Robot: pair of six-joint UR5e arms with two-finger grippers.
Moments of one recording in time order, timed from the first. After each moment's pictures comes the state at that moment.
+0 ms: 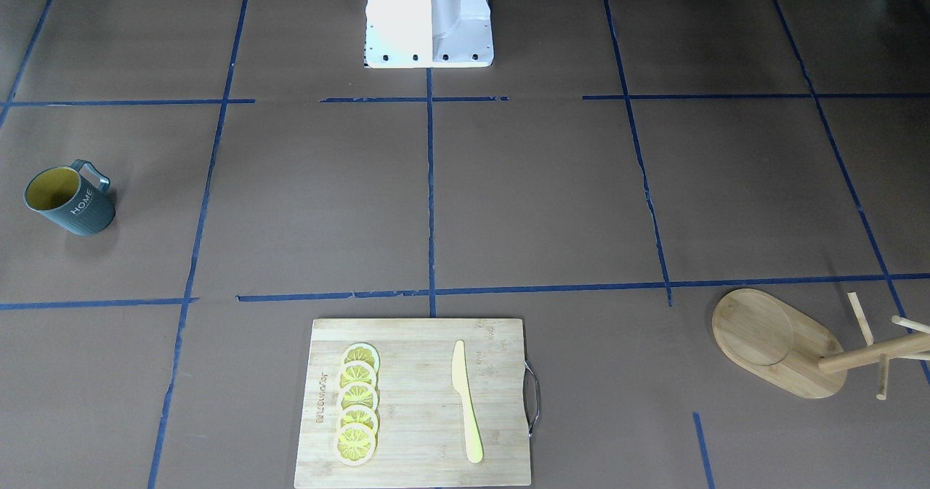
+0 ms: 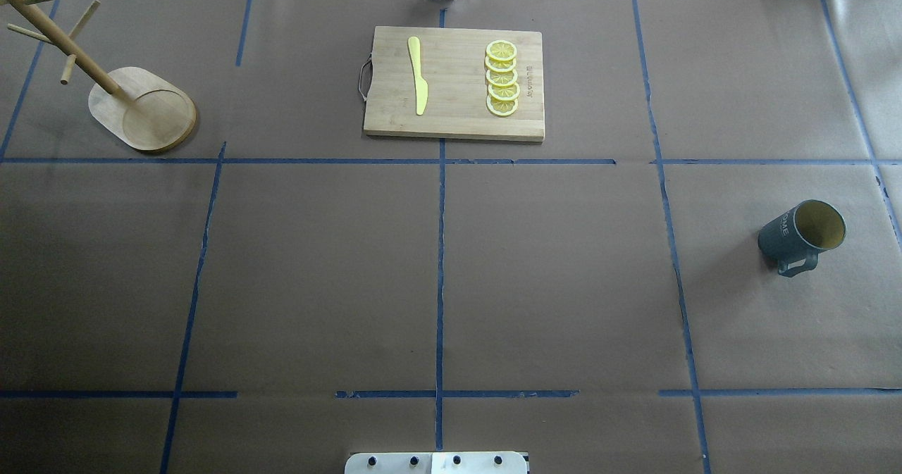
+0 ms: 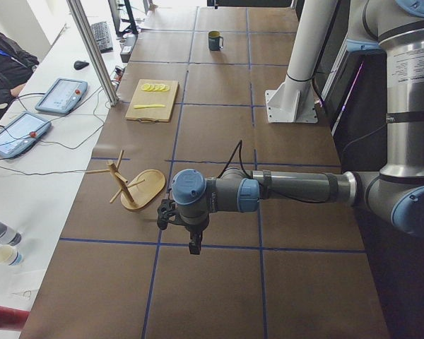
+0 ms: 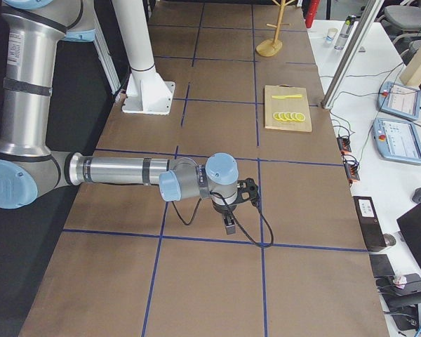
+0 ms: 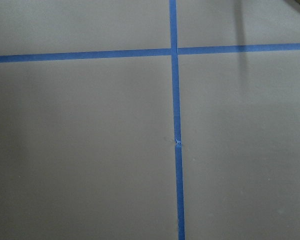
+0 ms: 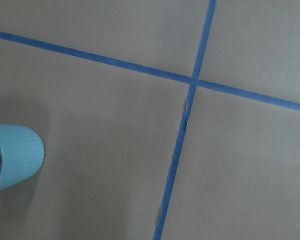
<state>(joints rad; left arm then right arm) -1.56 -1.45 -1.71 -1.54 -2.37 0.05 1.46 -1.75 1.75 -1.32 2.33 -0.04</state>
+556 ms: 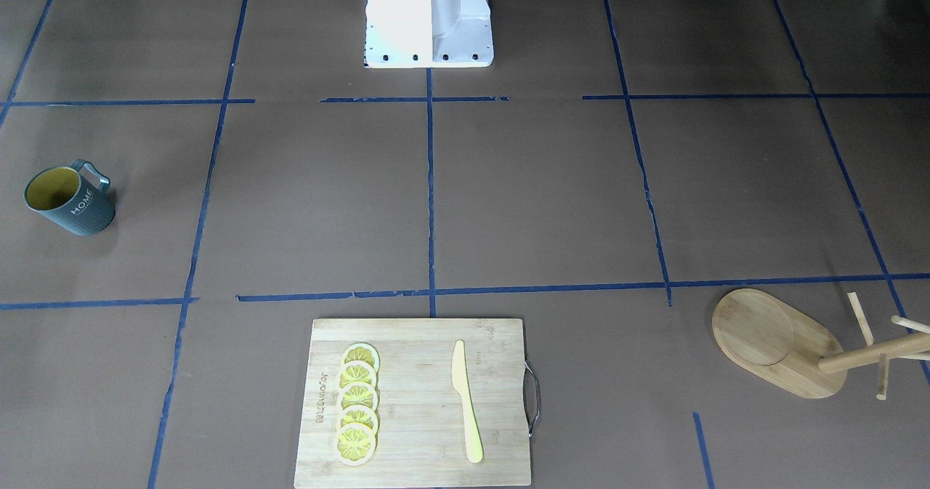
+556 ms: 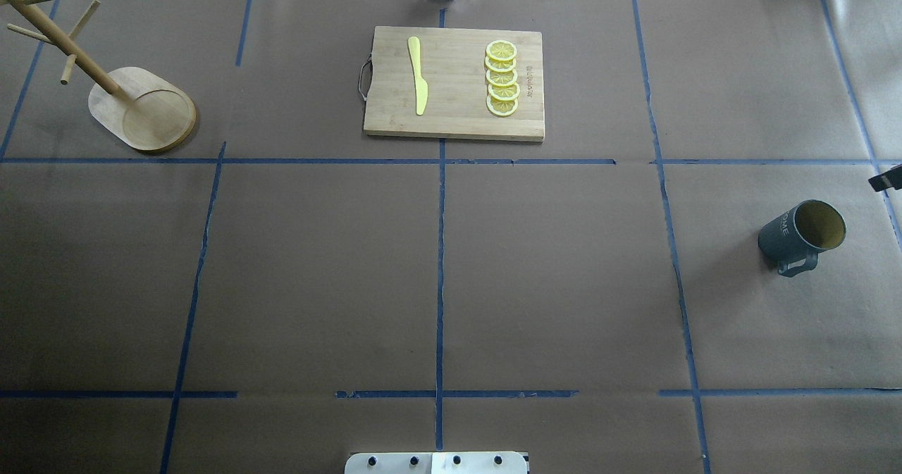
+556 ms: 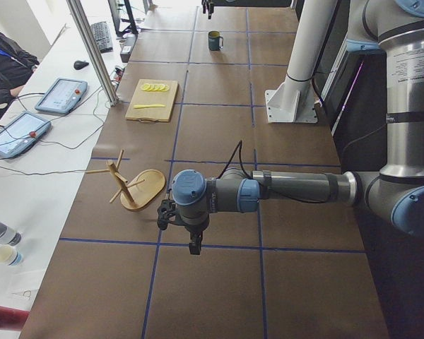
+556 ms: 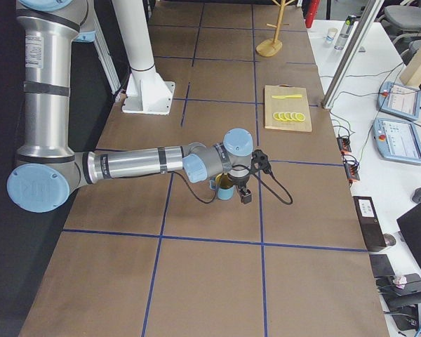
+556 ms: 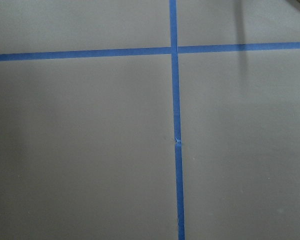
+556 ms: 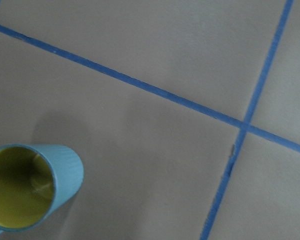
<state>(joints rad) -1.56 -1.45 -1.71 -1.54 -2.38 0.05 1.28 -1.64 1.78 -1.28 2.34 0.07</state>
